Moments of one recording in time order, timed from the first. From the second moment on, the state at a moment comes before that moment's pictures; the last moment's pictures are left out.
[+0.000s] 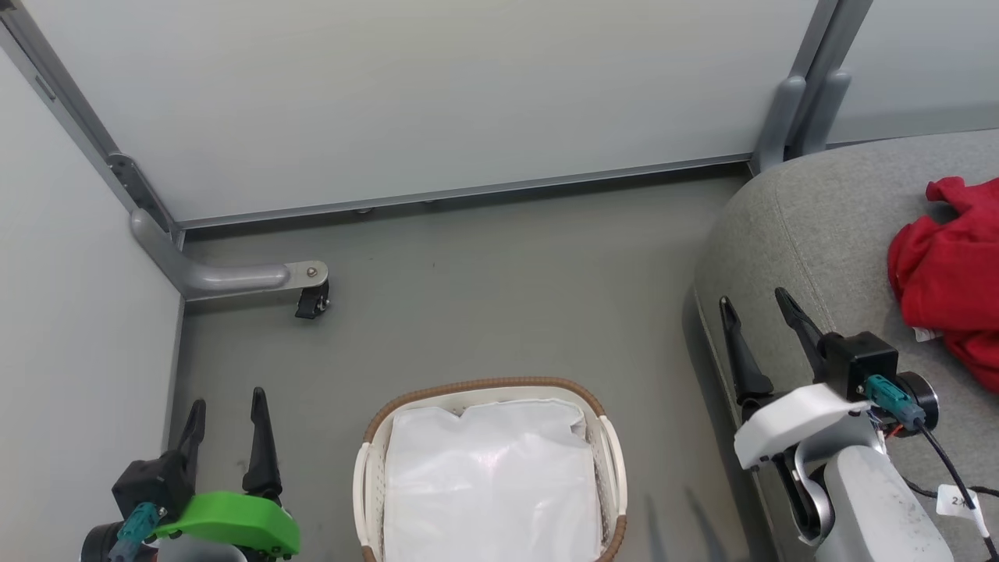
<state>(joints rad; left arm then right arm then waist) -0.08 0.06 0.03 0.39 -0.24 -0.13 -0.26 -0.28 -0.05 0.03 0.41 0.13 0.13 -0.26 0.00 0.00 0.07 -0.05</state>
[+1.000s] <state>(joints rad) -0.04 0.04 0.06 0.40 -0.52 -0.13 -0.19 -0.15 -0.04 -0.01 0.42 0.42 0.13 -0.19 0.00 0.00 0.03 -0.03</state>
